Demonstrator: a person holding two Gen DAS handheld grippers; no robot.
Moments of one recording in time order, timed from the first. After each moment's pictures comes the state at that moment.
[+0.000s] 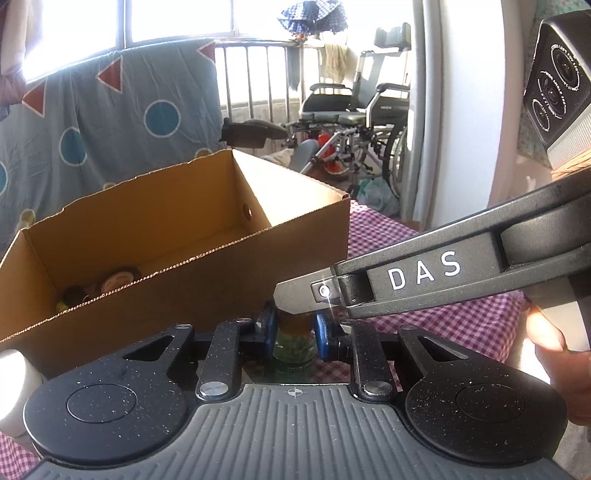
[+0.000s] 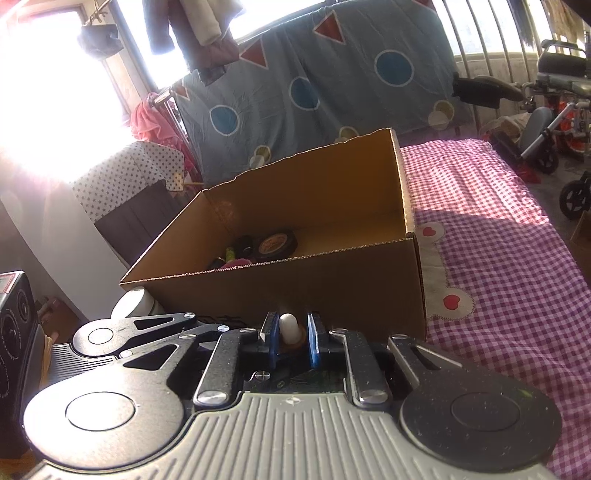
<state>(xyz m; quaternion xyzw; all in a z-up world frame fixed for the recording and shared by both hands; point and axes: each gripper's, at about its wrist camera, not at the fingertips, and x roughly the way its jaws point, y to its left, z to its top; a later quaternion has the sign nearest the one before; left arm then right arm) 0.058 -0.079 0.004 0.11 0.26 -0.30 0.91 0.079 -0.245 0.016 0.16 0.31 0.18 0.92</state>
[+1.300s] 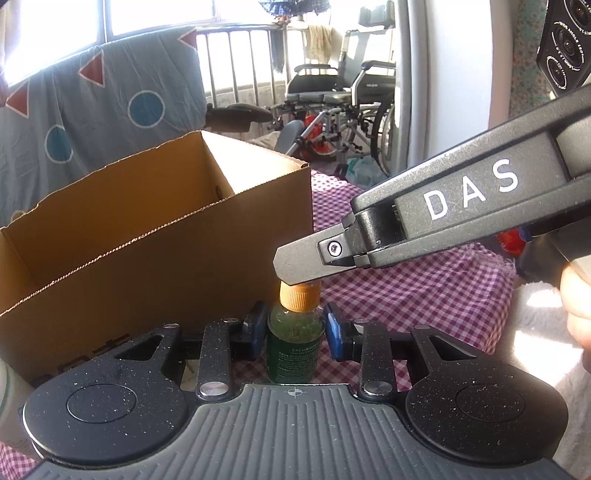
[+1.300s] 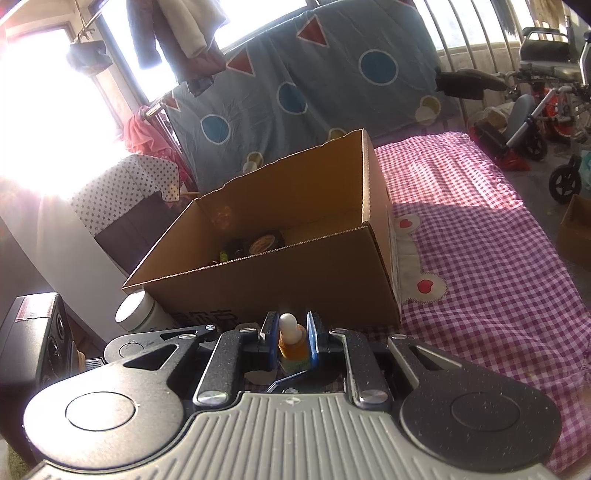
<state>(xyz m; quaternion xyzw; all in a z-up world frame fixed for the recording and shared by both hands) 0.051 -0.100 -0.004 0.14 0.28 -0.31 0.90 0.063 -0.270 0.015 0.19 0.31 0.17 0.92</state>
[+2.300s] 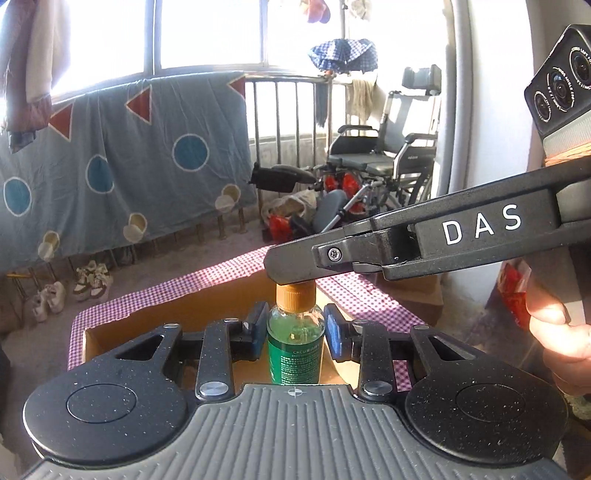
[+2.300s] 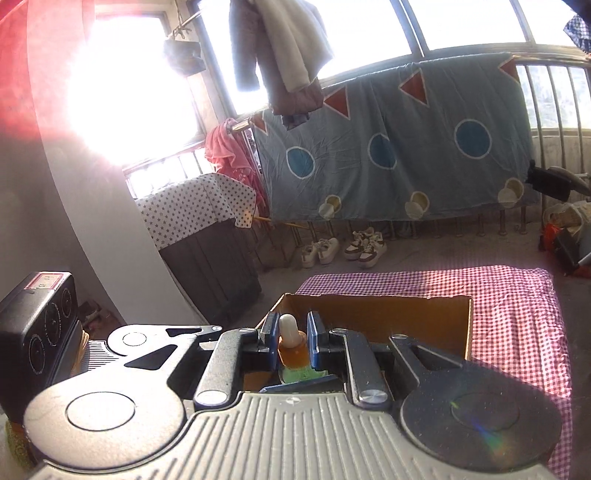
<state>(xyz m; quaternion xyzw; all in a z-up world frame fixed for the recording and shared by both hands) 0.124 -0.063 0.124 0.08 0.25 -0.27 0.93 0.140 -0.230 0.166 0.11 0.24 0.29 0.92</state>
